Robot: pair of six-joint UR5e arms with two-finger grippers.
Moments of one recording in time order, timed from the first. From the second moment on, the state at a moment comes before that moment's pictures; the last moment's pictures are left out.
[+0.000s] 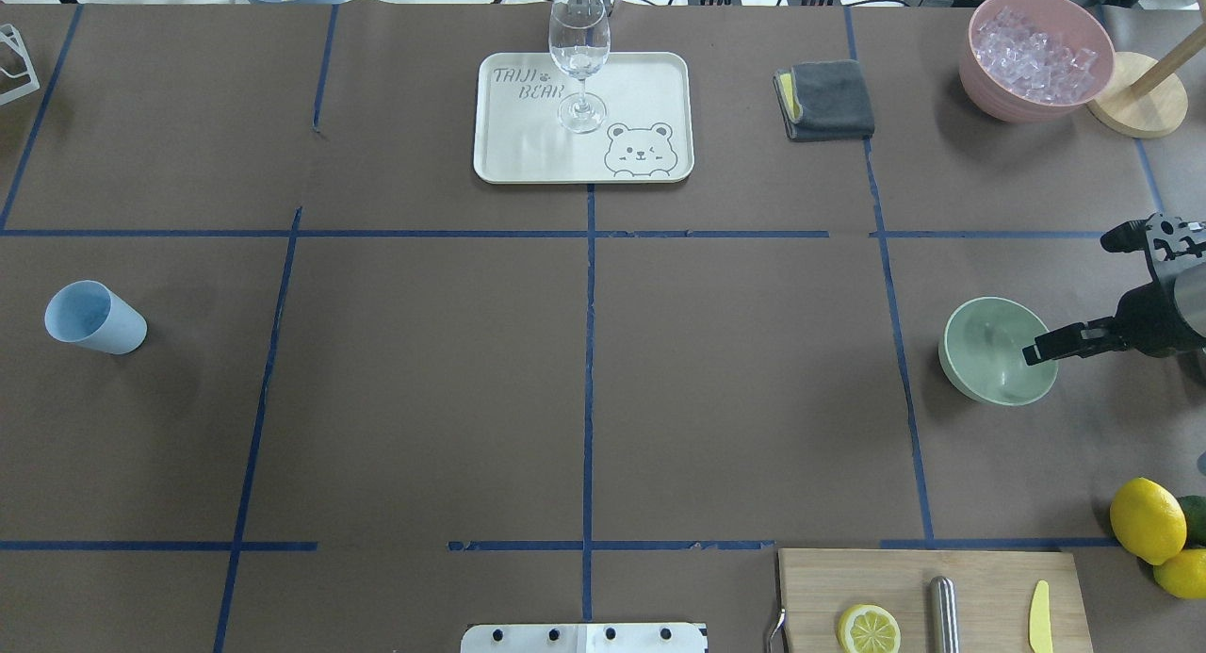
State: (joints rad) left arm -1.52 -1.68 -1.61 -1.63 -2.37 -0.01; right arm 0.95 -1.72 1.69 -0.82 2.25 0.76
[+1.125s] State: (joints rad) left arm -1.52 -1.68 -1.63 -1.63 -2.37 -0.01; right arm 0.95 -1.71 1.73 -0.82 2.26 0.77
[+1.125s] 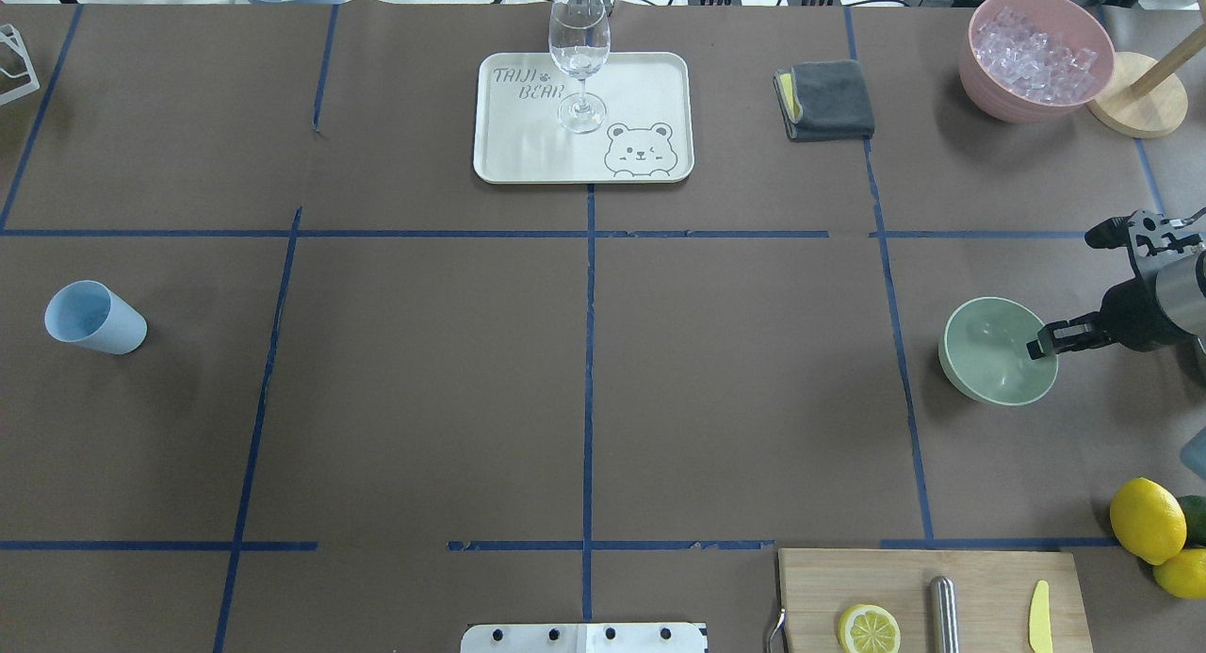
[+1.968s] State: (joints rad) left arm -1.52 -1.68 -1.65 -1.64 -2.37 -0.02; right arm 0.79 -1.48 1.91 -0.96 2.17 1.15
